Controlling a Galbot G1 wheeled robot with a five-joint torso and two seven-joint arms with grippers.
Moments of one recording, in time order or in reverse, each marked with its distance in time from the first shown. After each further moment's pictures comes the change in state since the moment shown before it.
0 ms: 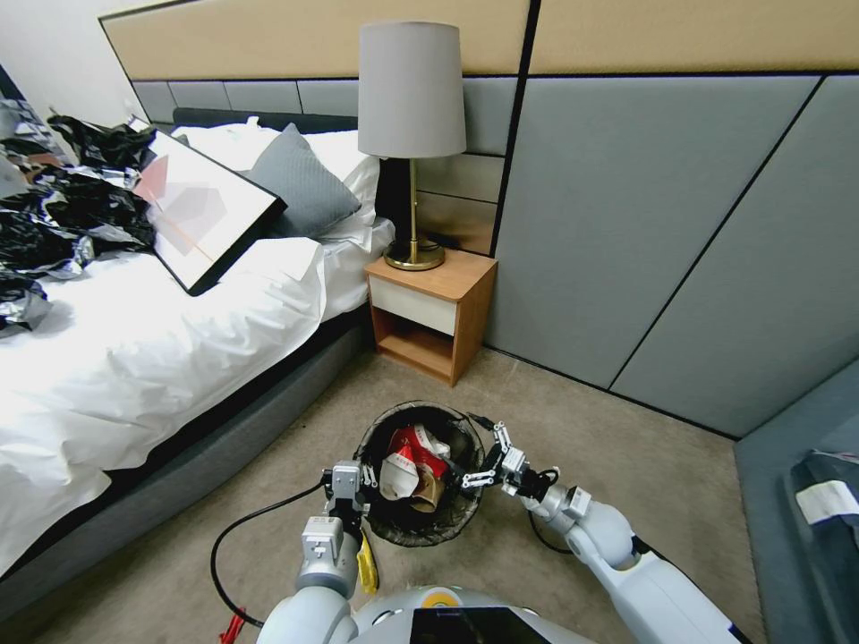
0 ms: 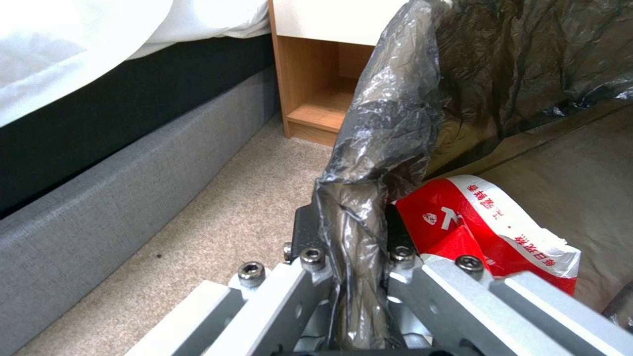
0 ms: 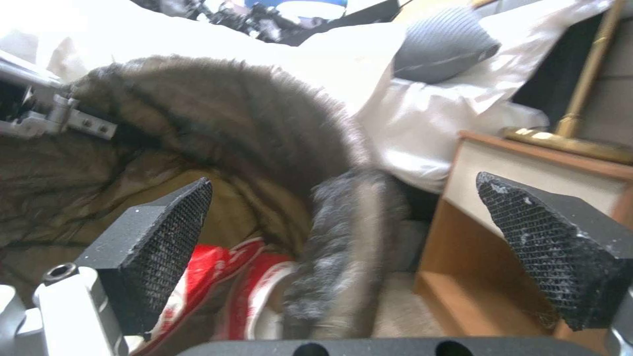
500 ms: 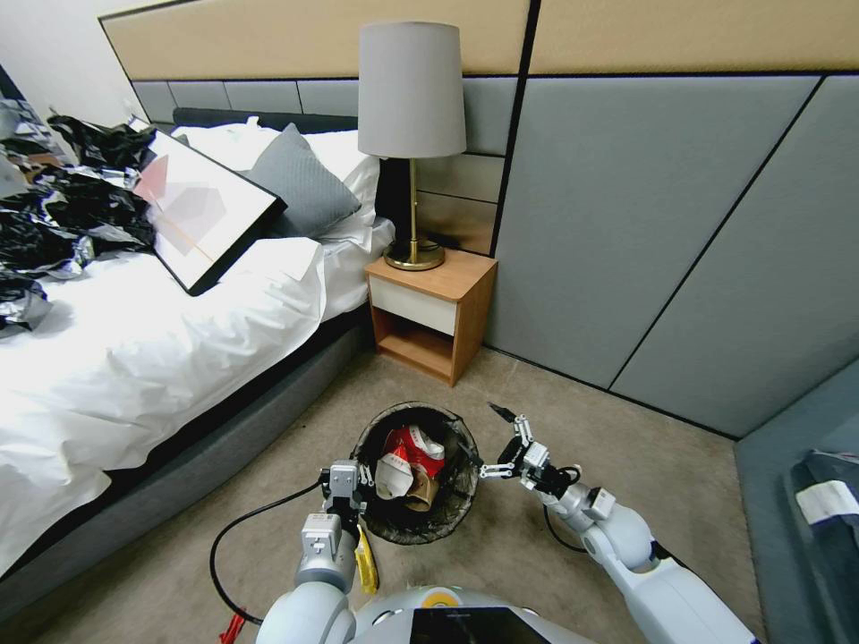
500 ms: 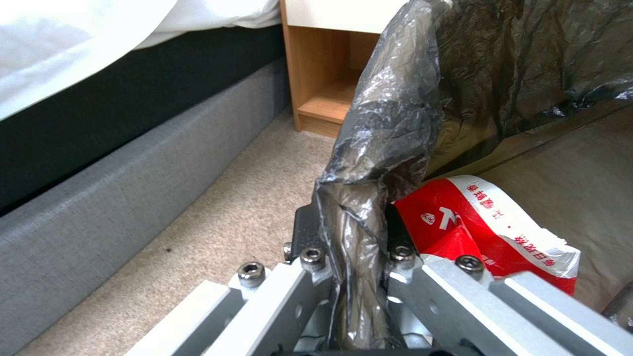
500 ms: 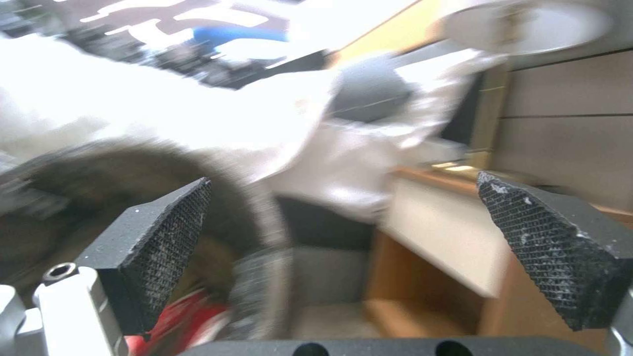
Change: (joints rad) left arm -0.028 -0.003 -0.027 0.038 -0.016 -0.003 -0.004; right arm -0.112 0.143 0.110 0.029 -0.017 0.117 0.130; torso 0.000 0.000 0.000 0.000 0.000
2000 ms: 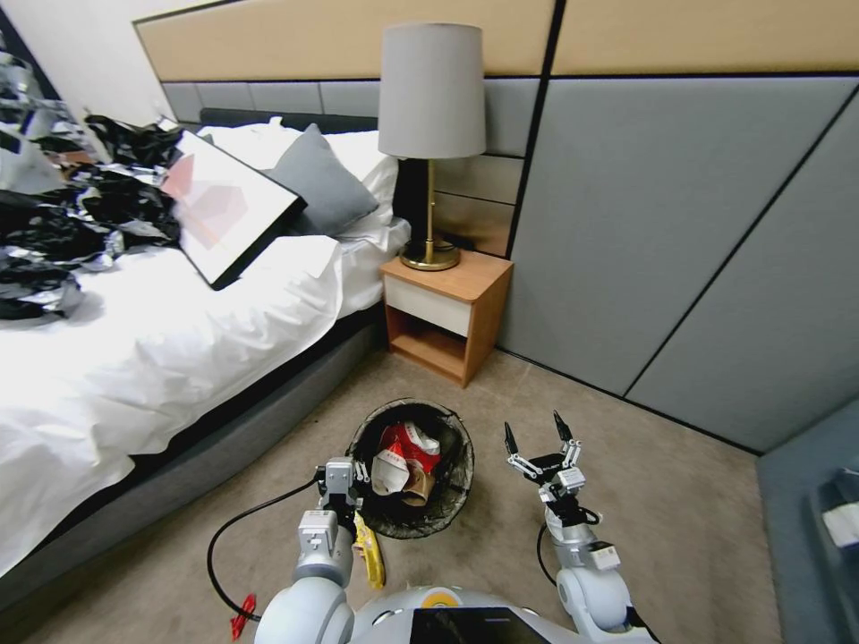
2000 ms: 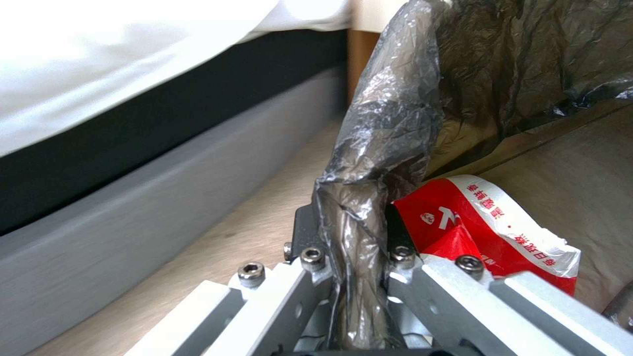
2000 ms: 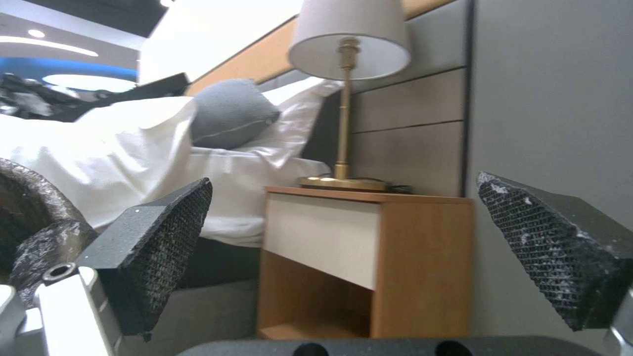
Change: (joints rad) left arm 0.004 -0.007 -0.011 -0.014 0.001 -0.006 -0.003; right arm -0.082 0.258 0.071 -0.054 -0.196 0.157 0.238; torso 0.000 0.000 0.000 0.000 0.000
